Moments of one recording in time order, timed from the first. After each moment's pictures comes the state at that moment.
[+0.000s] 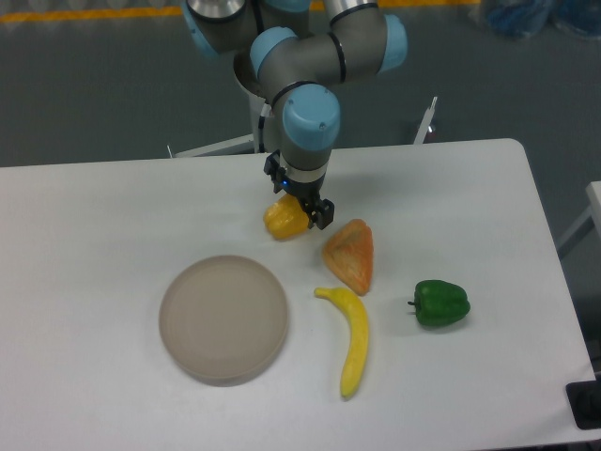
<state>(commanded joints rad) 2.11 -1.66 -2.03 -1.11 1.54 1.17</state>
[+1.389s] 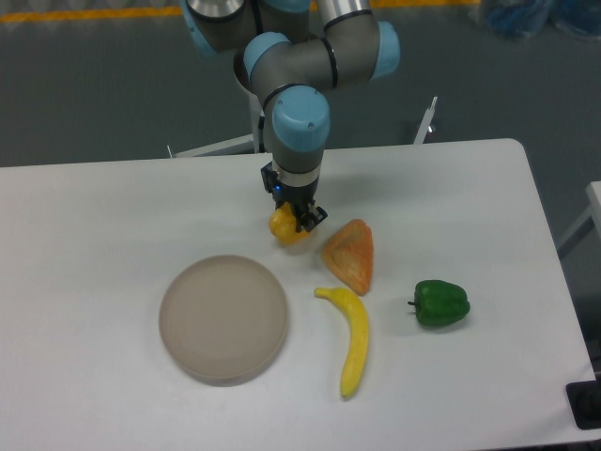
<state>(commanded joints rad) 2.15 -1.67 -1.92 -1.12 1.53 1.17</state>
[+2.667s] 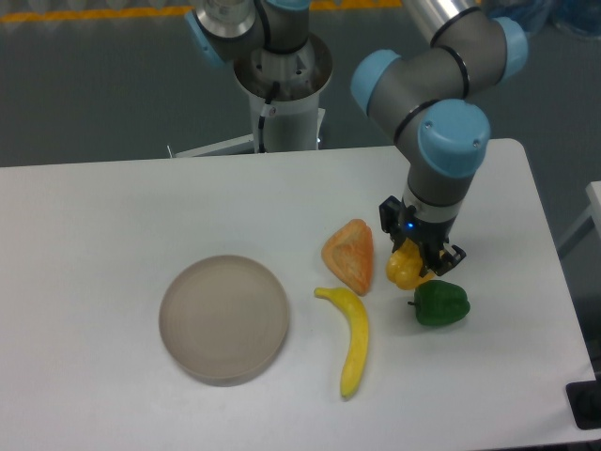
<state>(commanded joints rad) 2.32 -1.94 -1.43 -1.30 1.57 1.44</state>
